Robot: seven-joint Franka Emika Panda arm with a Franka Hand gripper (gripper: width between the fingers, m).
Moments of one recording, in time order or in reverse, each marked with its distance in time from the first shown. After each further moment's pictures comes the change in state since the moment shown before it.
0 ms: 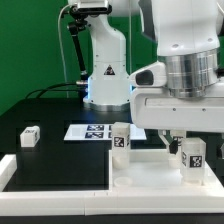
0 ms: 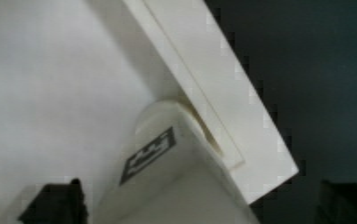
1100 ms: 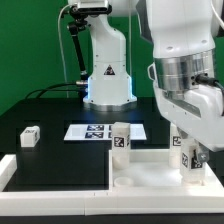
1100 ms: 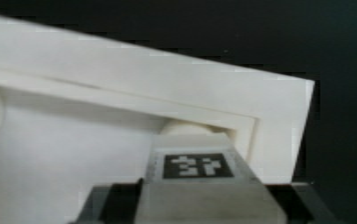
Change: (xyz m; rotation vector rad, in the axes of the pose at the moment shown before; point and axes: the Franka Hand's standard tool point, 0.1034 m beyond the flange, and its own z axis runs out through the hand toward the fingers) arm -0.002 0.000 0.003 0.048 -0.050 1.042
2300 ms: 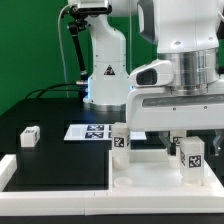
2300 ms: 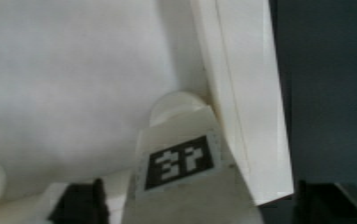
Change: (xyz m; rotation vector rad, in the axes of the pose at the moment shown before) arm 0.007 0.002 -0.003 -0.027 0.070 -1.202
